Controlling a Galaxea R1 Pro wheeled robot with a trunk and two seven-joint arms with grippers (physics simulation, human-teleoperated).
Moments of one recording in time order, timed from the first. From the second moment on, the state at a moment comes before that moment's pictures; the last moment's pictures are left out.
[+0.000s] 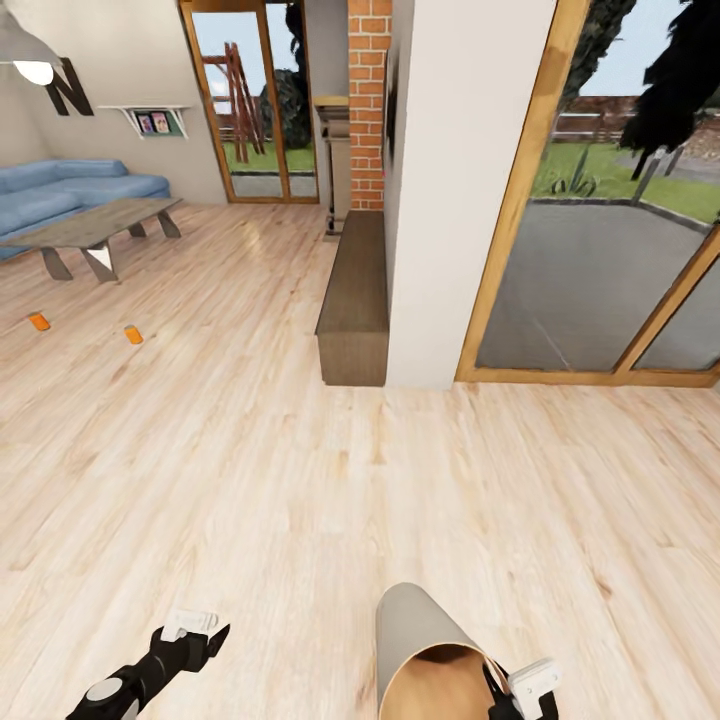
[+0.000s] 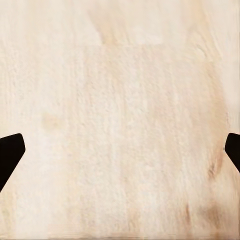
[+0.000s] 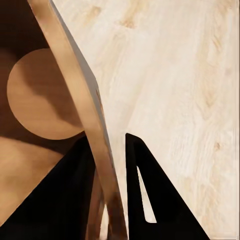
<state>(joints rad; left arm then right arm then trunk) -0.38 0.23 -0.10 -0.47 0.17 -0.15 -0.31 0.00 -0.20 0.29 -0.93 -0.04 -0.33 -0.01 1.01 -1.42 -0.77</state>
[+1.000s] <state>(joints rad) -0.36 0.22 -0.10 -0.47 0.17 -0.15 -0.32 0.00 -0.20 0.28 -0.92 -0.06 -0.33 -0.09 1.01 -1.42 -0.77</state>
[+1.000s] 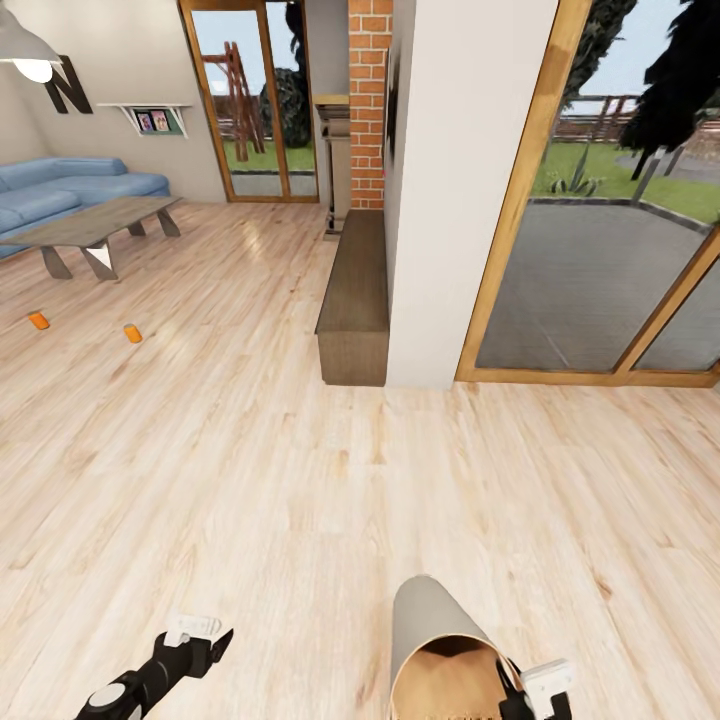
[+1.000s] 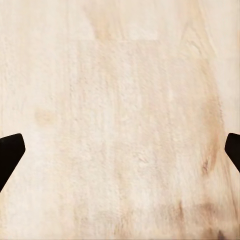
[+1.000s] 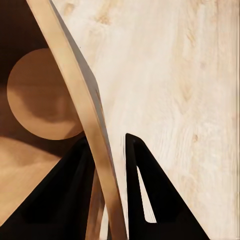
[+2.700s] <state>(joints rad) -0.36 0.22 -0.09 -0.47 0.18 -0.15 -0.32 -0.08 -0.32 -0.08 -0.80 -0.09 -0.32 0.33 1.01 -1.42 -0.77</state>
